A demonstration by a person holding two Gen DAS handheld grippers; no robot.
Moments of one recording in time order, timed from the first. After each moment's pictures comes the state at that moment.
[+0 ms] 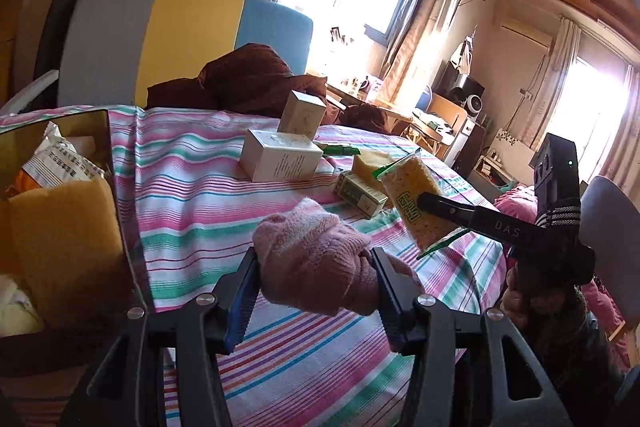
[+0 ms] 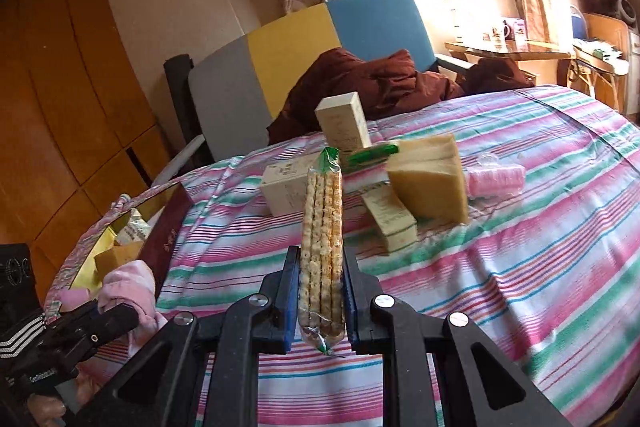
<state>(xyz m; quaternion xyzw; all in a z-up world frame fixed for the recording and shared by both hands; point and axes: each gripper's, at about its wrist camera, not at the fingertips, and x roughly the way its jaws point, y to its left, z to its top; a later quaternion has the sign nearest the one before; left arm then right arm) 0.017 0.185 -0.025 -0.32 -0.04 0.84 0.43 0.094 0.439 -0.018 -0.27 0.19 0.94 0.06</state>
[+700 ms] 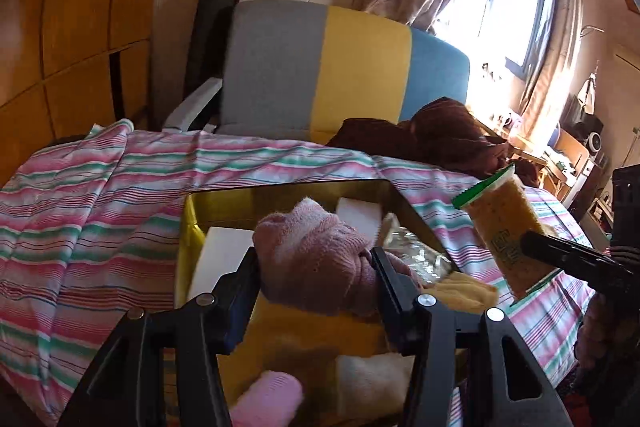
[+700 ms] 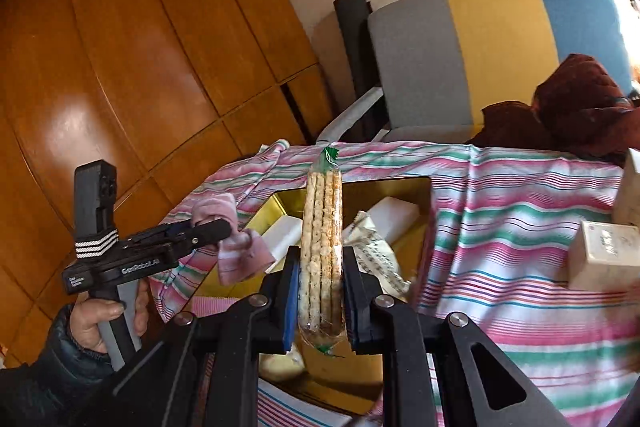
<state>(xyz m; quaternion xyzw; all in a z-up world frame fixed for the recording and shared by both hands) -0.133 -0.028 0.024 -0.35 -0.02 0.91 0.20 -0.060 0.231 0.040 -0.31 0.13 0.92 -0.22</state>
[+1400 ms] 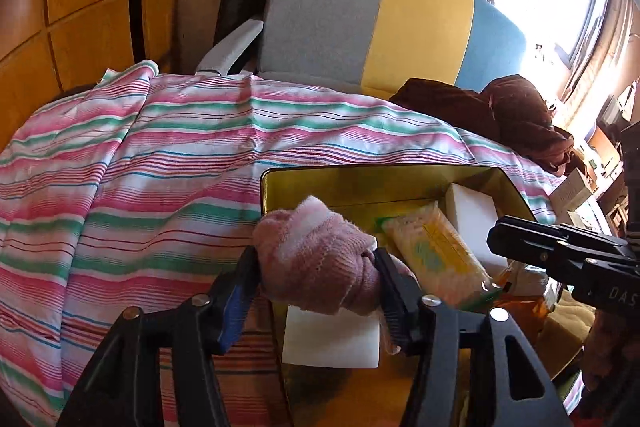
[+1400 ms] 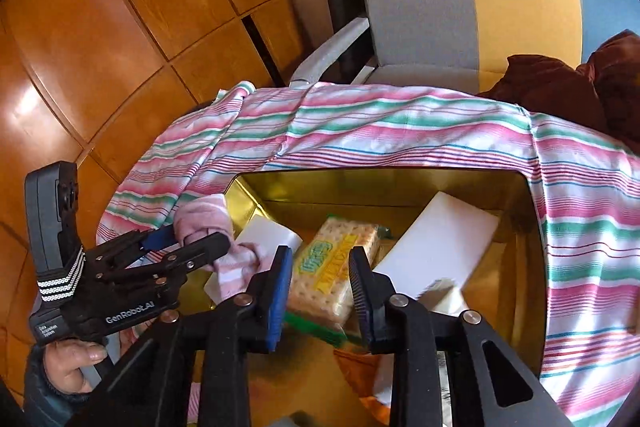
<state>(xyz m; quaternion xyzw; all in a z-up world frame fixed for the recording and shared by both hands) -0.220 -0.067 -0.031 -0.43 -0.03 0.89 0.16 -0.200 0.142 -0.008 -0.43 0.10 0.88 -0.17</state>
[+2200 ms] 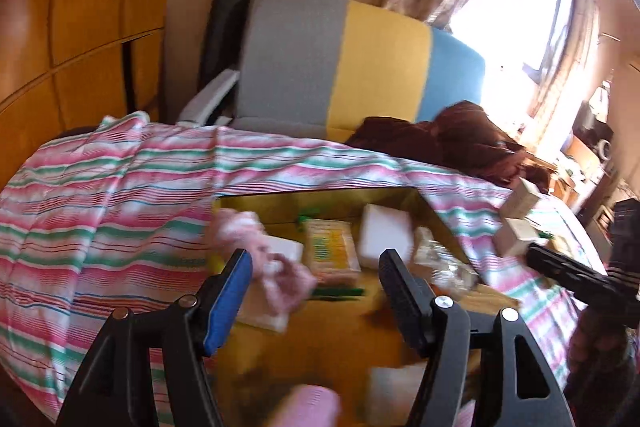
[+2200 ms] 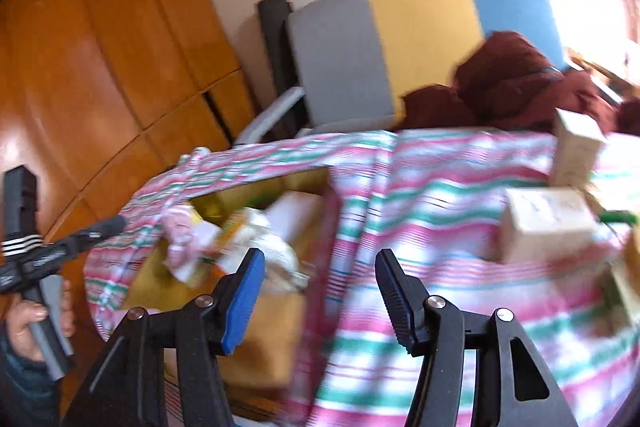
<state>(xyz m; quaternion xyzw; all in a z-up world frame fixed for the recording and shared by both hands) -0.128 -0.016 0.034 -0.36 -0.03 0.91 0.21 -0.060 0.287 0.003 -0.33 0.14 0.93 -0.07</state>
